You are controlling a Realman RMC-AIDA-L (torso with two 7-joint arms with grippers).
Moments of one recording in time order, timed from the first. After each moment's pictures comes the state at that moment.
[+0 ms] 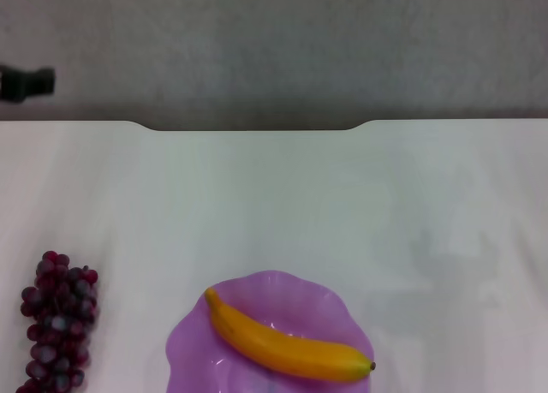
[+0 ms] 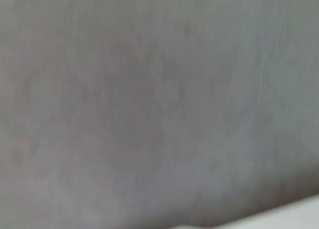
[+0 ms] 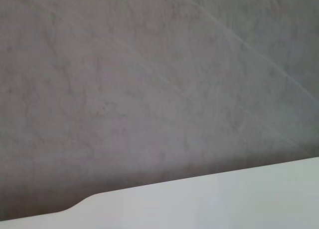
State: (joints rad) left arm -0.25 -2.03 -1.82 -1.89 2.75 -1.11 0.22; right arm 0.16 2.01 -1.32 -1.47 0.61 0.73 -0.18
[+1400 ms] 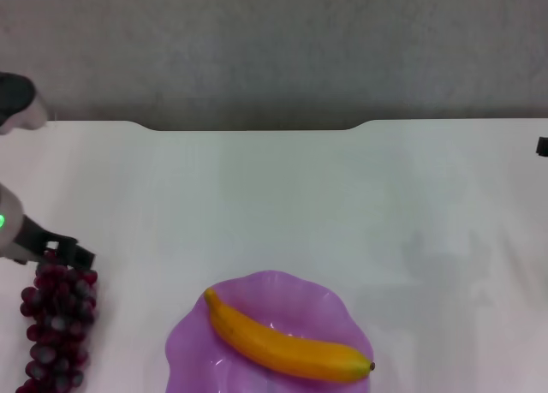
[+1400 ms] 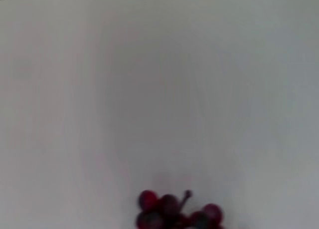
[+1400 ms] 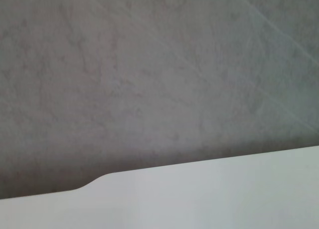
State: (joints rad) left arm -0.50 -2.00 -1.69 -1.40 2.87 -1.45 -0.04; right arm 0.19 2.01 -1.35 -1.44 0.60 0.75 -0.18
